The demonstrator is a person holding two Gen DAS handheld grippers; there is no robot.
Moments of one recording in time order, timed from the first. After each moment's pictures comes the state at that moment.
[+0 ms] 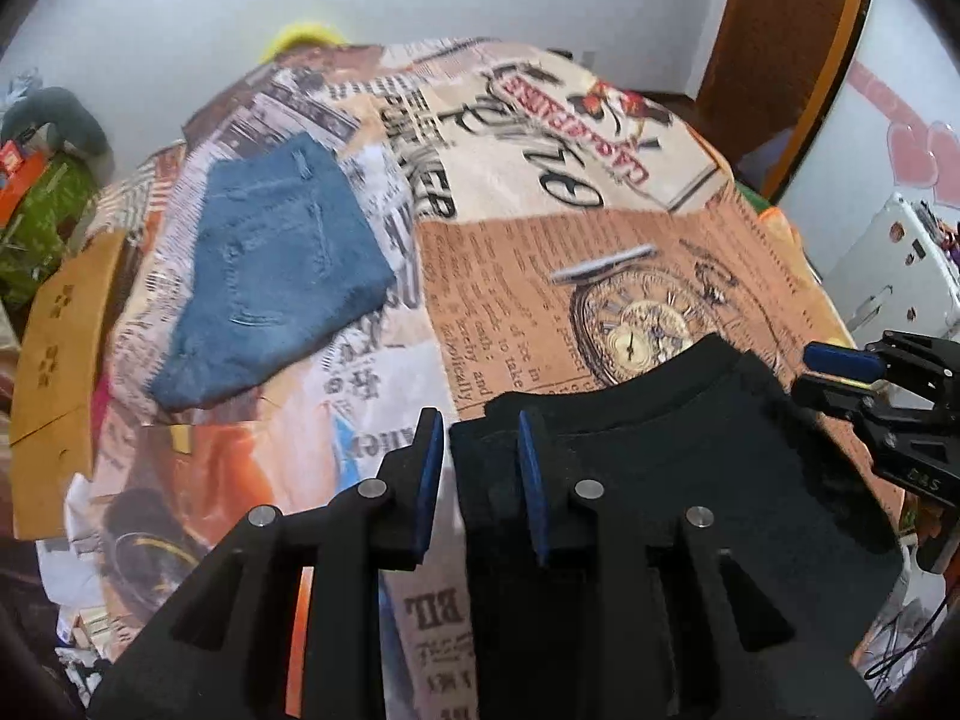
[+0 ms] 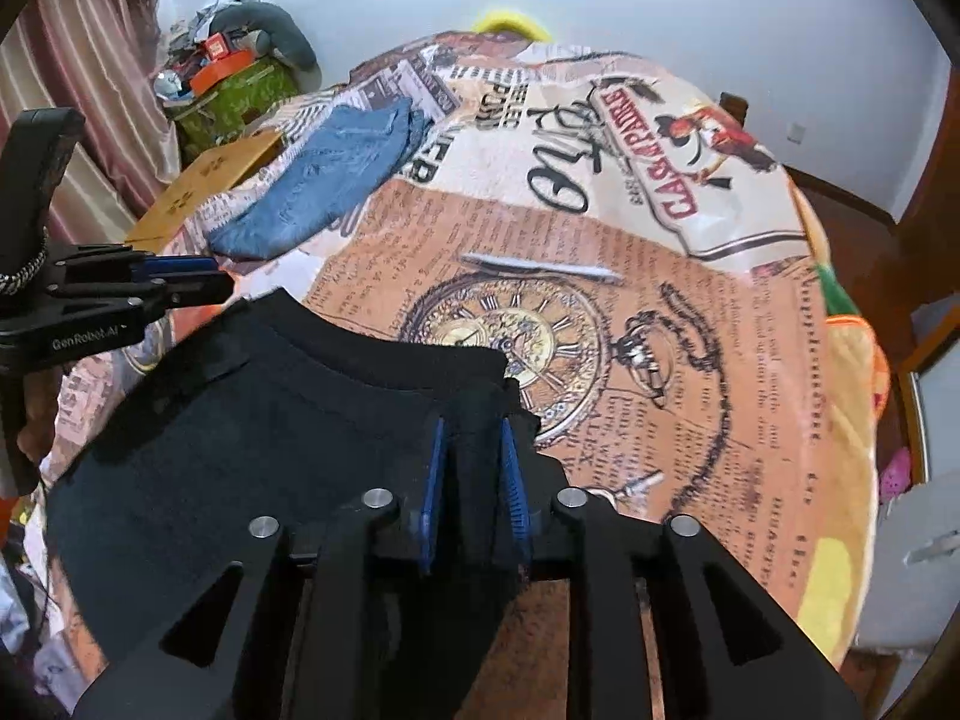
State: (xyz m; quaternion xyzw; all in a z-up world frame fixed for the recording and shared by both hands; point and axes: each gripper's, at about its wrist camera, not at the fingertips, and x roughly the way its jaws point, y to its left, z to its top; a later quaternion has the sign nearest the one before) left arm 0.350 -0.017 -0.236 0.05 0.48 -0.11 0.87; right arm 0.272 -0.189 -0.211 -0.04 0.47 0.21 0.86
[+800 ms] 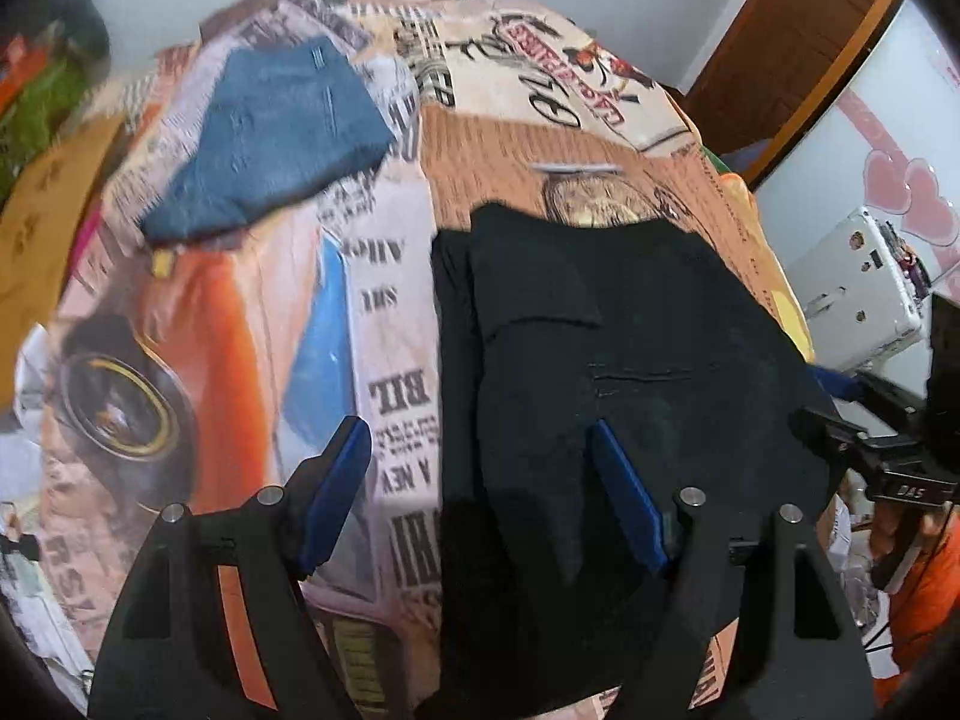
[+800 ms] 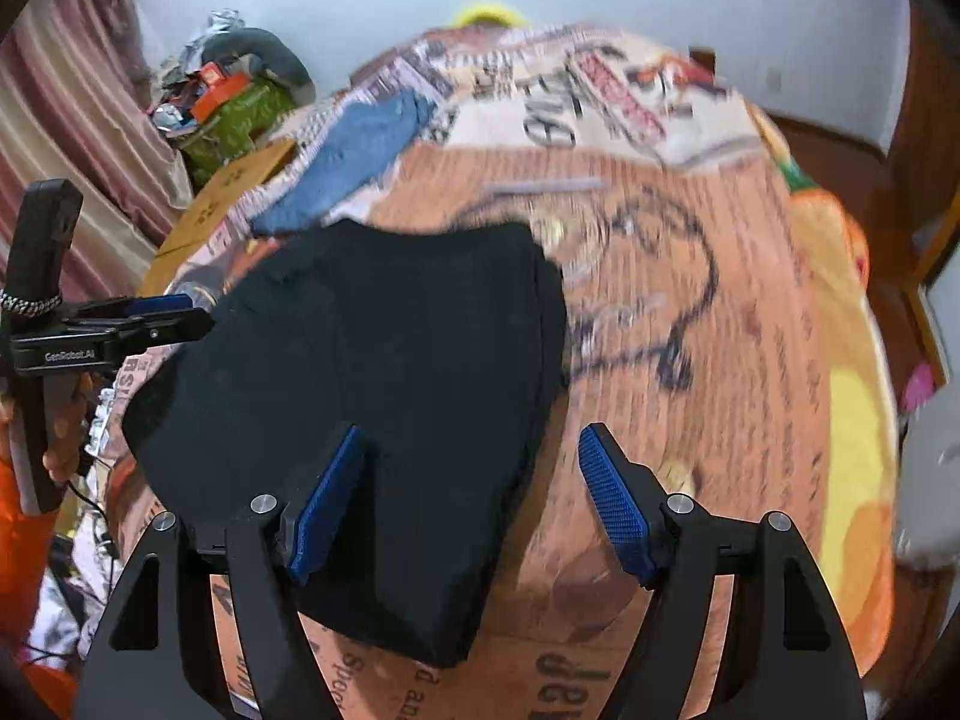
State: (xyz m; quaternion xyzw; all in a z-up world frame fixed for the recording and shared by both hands) left arm 0.270 0.016 -0.267 -0.05 0.54 -0.14 0.83; right arm 0.197 -0.209 -0.232 0.05 0.51 0.20 0.84
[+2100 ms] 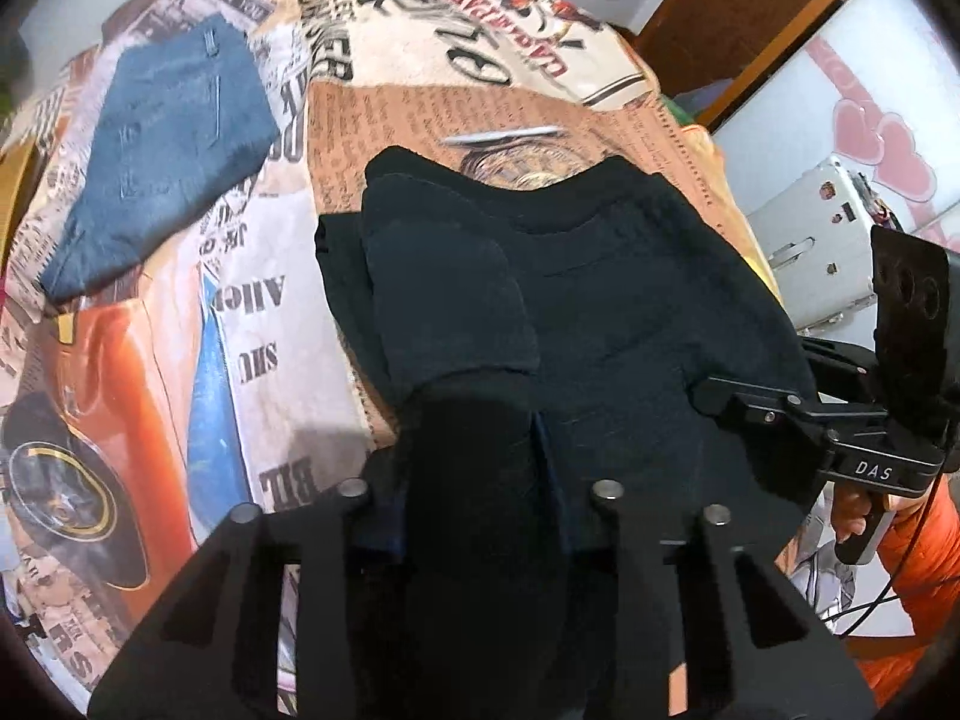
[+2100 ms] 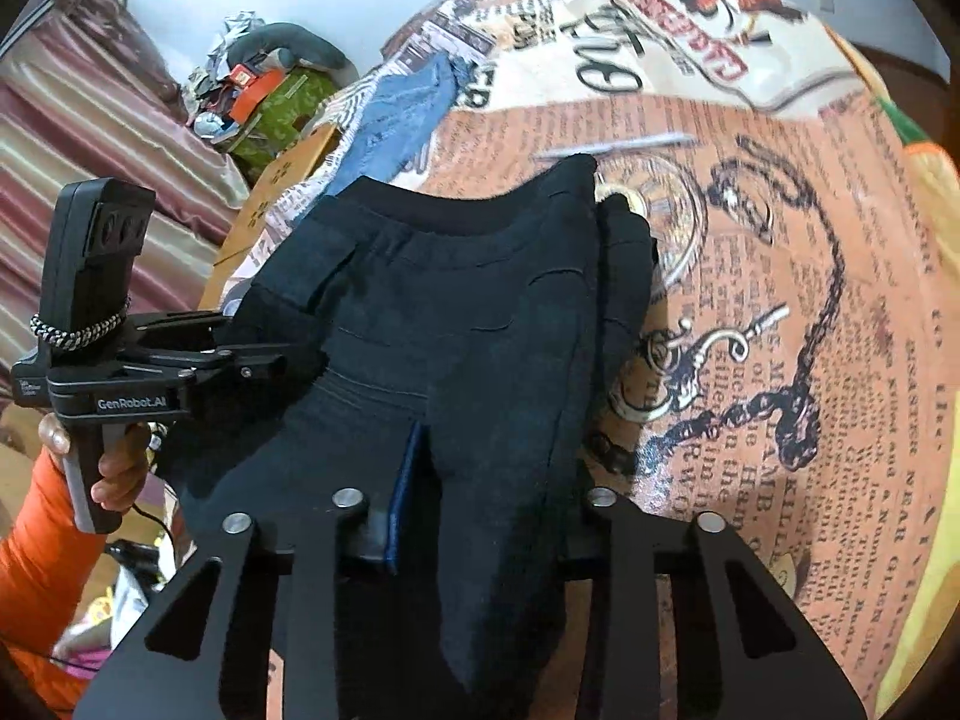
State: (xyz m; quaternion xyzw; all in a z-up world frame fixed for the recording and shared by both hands) left arm 0.320 -0.033 -0.271 -0.02 0.58 -0.20 0.78; right arm 0.242 -0.195 -0.242 0.10 0.53 0.29 0.79
